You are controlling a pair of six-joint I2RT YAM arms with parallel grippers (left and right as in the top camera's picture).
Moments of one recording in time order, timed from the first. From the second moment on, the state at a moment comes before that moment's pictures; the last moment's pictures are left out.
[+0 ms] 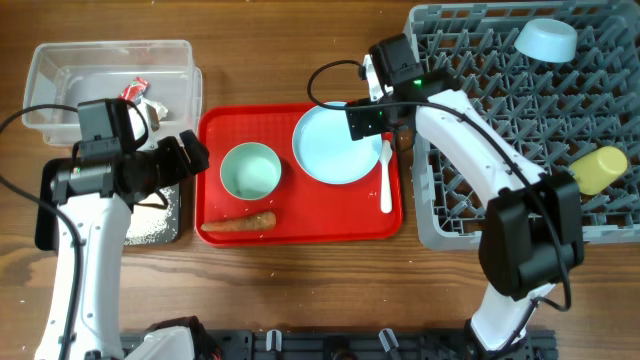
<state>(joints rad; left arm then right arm) 0.17 1.30 1.05 -0.88 0.23 -0.28 0.39 1.95 1.52 -0.76 -0.04 0.11</state>
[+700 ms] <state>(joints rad) 0.17 1.35 1.05 -0.89 0.23 -0.28 0.39 2.12 1.51 -0.72 -0.04 0.19</state>
